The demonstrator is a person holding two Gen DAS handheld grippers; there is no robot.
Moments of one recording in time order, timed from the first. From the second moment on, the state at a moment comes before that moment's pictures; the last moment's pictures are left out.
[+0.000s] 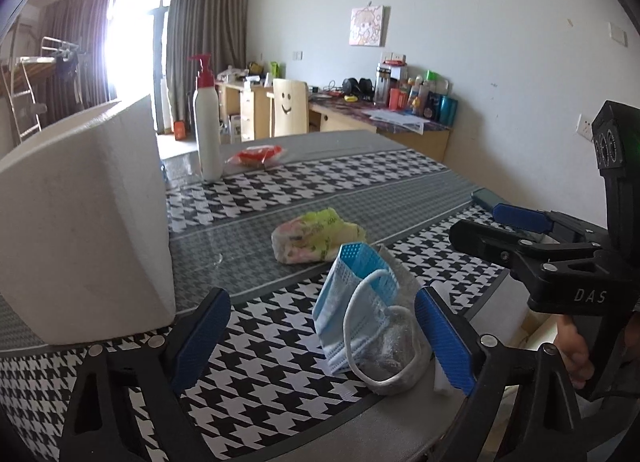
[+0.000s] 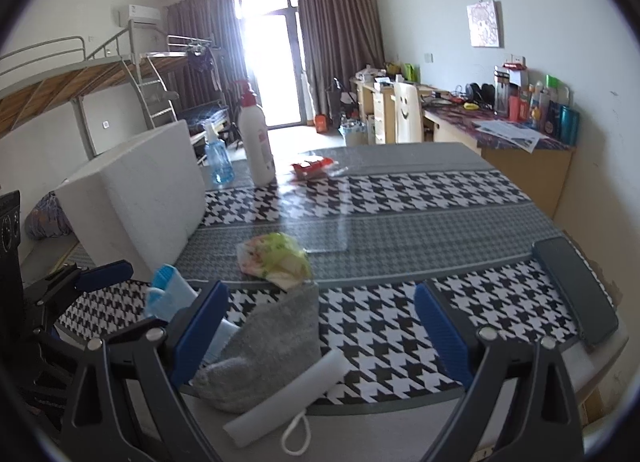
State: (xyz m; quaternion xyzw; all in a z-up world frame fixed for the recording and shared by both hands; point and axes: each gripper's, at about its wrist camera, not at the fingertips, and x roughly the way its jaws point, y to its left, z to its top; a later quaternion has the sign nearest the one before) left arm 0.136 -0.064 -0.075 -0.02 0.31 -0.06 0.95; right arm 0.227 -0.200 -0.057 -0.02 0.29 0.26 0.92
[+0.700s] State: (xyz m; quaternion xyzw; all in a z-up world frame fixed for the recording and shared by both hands) left arm 0.159 -0.069 -0.100 -0.03 0.36 -0.06 0.93; right arm 0.238 -0.197 -0.085 -0.02 0.34 0.27 0.90
